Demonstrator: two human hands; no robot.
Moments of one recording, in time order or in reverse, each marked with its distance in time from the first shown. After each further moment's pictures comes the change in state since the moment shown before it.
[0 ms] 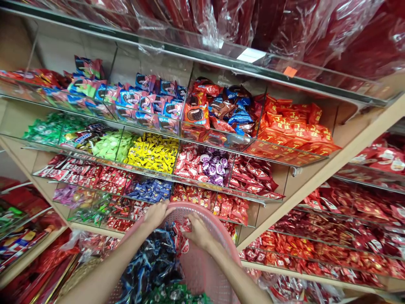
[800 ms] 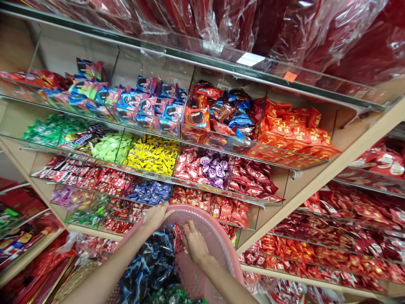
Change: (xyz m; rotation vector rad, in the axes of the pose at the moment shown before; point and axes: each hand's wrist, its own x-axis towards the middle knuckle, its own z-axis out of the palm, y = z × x) left_hand 0.001 0.000 0.002 0.004 -0.015 -0.013; right_hand -0.017 -0.016 0.021 -0.330 -0.105 0.147
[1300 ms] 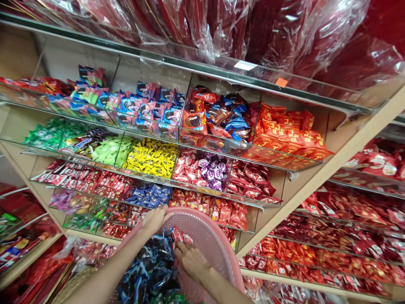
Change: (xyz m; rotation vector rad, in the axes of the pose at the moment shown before) left_hand -0.002 0.001 -0.003 0.005 0.027 0.009; right_hand -0.018 0.007 0.025 -0.405 -0.071 -0.446
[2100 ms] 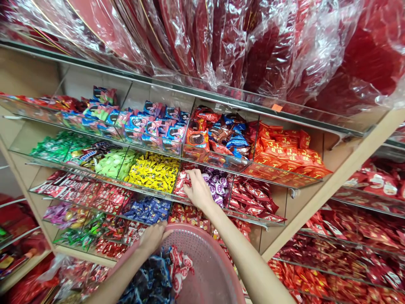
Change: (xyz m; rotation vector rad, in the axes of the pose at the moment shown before) left_hand 0.001 -0.002 0.002 -0.043 -0.029 -0.031; right_hand 0.103 0.088 -0.221 0.317 0.633 0.207
